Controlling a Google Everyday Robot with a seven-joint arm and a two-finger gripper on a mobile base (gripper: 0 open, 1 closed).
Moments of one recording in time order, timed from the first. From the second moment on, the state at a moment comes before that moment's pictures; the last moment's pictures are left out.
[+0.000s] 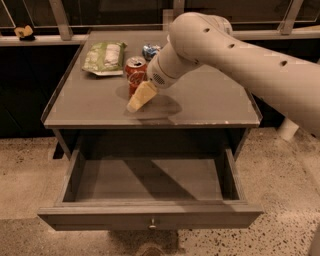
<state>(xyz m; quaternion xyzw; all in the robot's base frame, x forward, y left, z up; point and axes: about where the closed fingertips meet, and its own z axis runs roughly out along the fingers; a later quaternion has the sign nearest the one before) 0.676 0.027 0.848 -0.51 0.79 0.10 0.34</state>
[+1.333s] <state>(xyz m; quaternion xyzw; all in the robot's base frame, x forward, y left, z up) 0.689 0.045 0.821 -0.50 0.78 0.11 0.35</state>
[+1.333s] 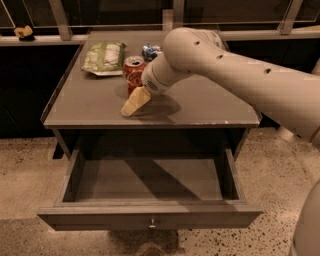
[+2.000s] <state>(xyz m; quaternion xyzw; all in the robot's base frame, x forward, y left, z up) 0.689 0.045 0.824 -0.50 0.78 0.11 0.35</state>
